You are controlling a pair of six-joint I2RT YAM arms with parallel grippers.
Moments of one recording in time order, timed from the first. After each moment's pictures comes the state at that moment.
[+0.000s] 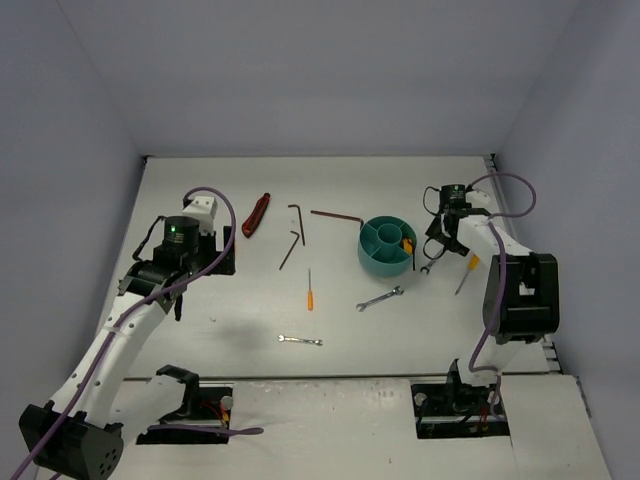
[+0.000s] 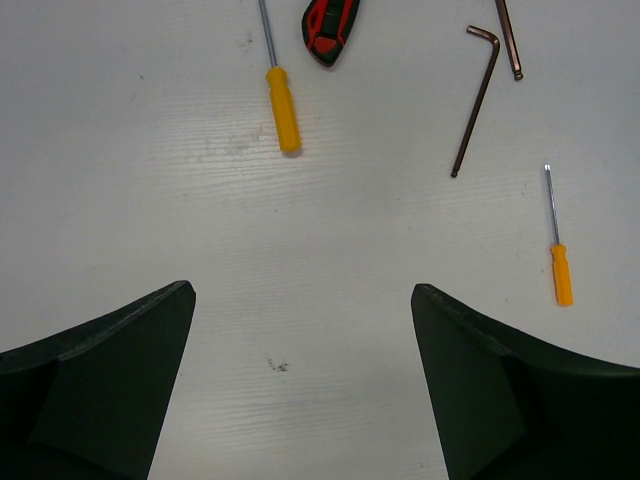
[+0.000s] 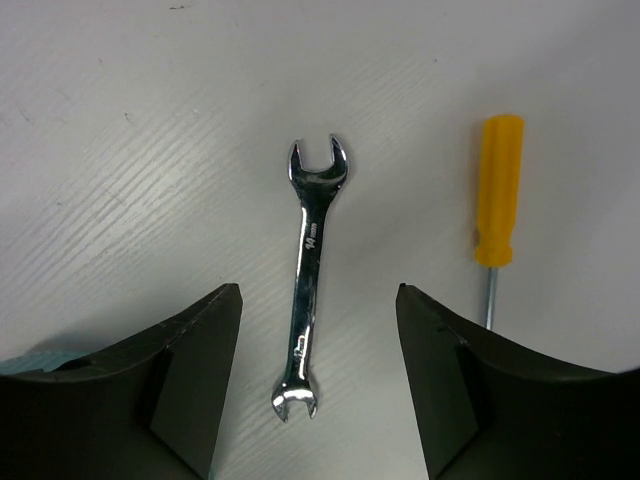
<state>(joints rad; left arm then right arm) -0.29 0.96 0.94 -0.66 -0.12 -0.15 0.02 1.69 1.07 -0.43 0.38 0.59</state>
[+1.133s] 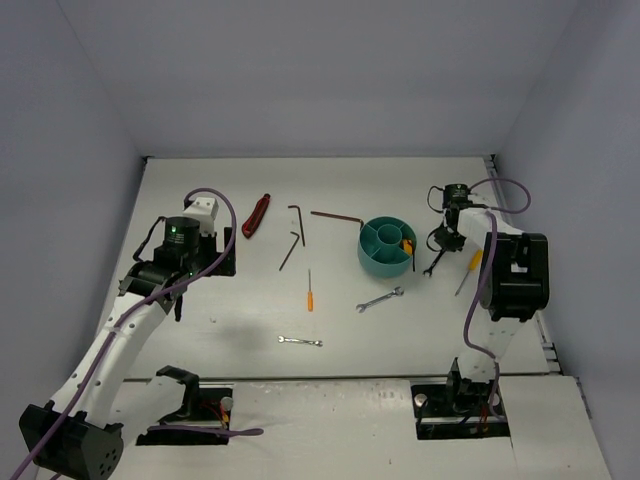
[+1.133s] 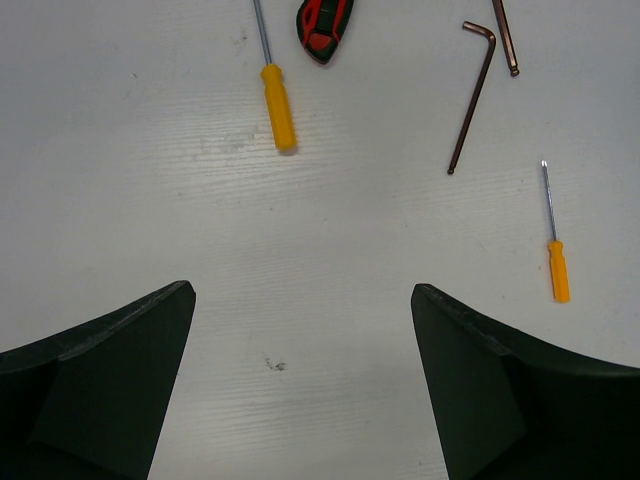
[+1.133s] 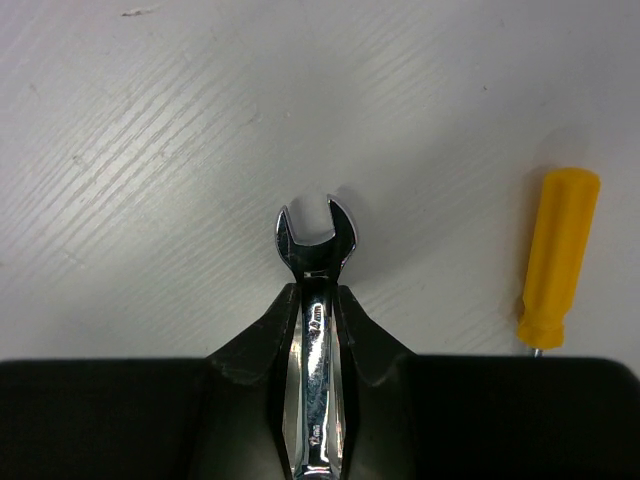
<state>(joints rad) -0.29 0.96 0.93 -0.66 -0.11 -0.15 -0.04 1.88 1.17 -0.42 0.30 0.57</state>
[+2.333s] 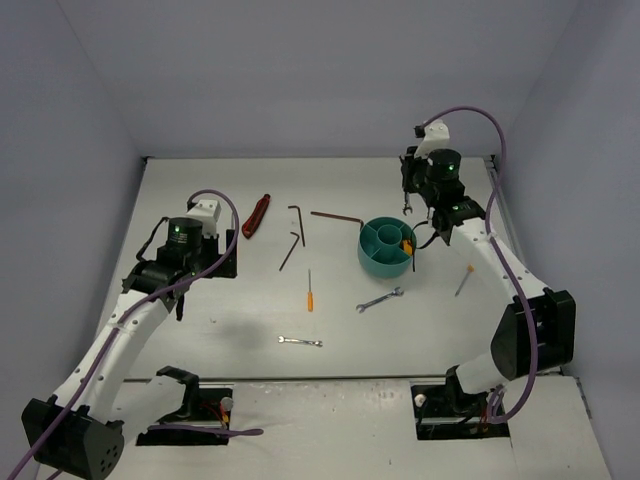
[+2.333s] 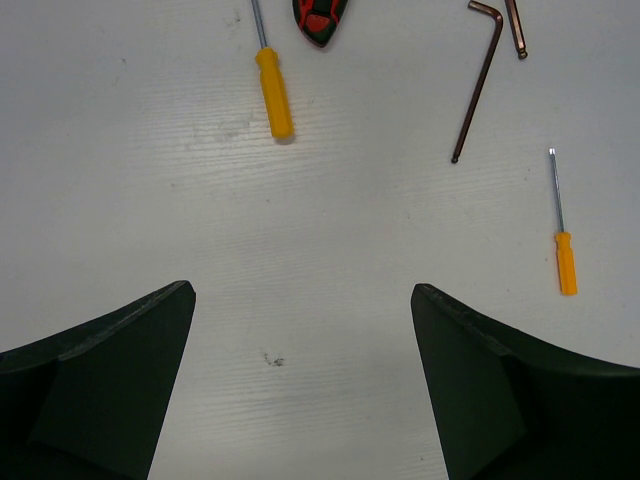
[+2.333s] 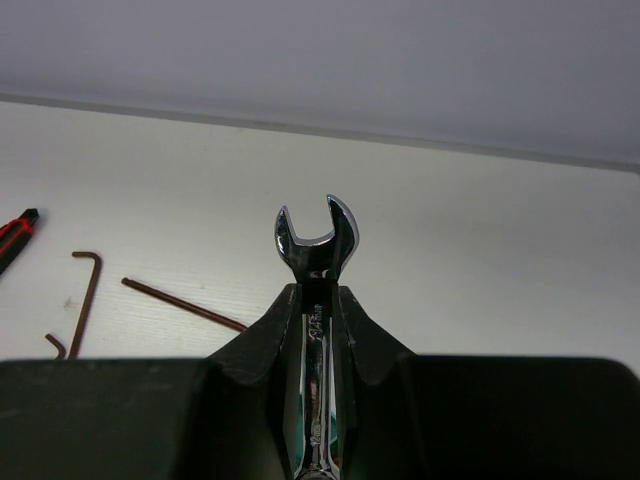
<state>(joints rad) -0.29 0.98 0.92 -0.66 -0.10 -0.15 0.24 1.47 1.19 0.03 0.07 0.04</state>
